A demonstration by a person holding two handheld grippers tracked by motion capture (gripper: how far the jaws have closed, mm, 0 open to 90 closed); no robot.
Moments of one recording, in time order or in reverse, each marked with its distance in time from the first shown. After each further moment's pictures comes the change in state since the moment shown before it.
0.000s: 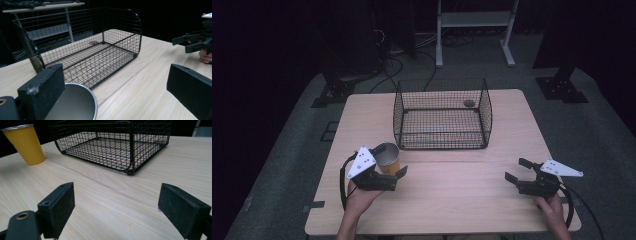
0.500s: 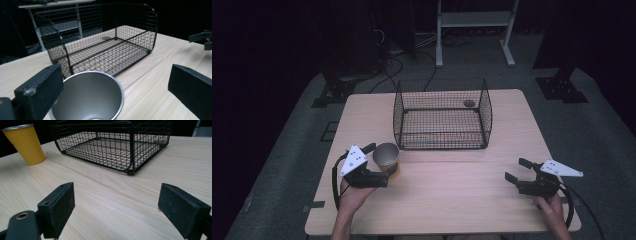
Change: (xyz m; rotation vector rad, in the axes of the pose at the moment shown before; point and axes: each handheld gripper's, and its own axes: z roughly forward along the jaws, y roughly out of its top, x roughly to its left) left arm 0.020 -0.009 -0.008 0.021 0.068 -0.019; right arm 0.000 0.000 0.000 0.000 0.000 0.000
